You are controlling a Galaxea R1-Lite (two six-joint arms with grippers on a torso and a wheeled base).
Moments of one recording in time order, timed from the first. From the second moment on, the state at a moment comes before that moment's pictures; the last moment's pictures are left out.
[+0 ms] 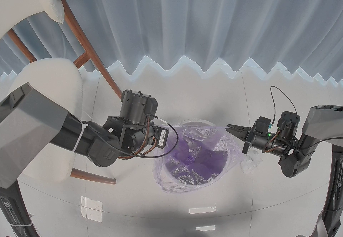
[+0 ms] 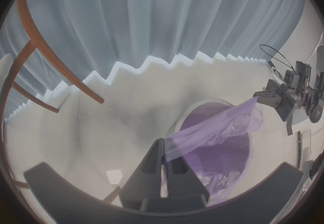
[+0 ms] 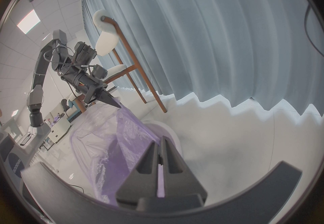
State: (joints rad) left arm -0.60 2.07 -1.14 -0.41 0.26 -0.05; right arm 0.20 2.26 -0.70 -1.46 0.71 -0.14
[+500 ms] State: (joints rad) left arm -0.57 2.10 -1.18 -0.41 0.24 -0.05; right arm 0.20 2.33 -1.06 -1.21 0.71 -0.08
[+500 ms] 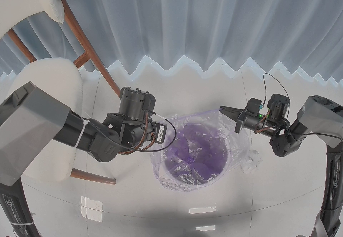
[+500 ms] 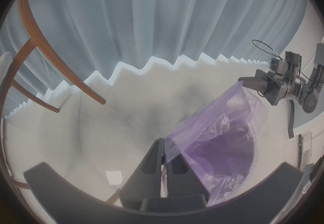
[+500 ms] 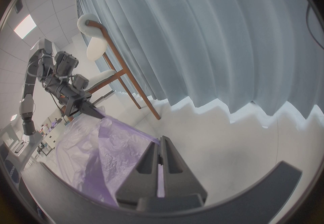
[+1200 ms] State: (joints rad) left arm -0.48 2.26 -1.25 -0.41 0.23 -0.14; right arm 0.25 2.54 -1.55 -0.95 0.71 -0.06
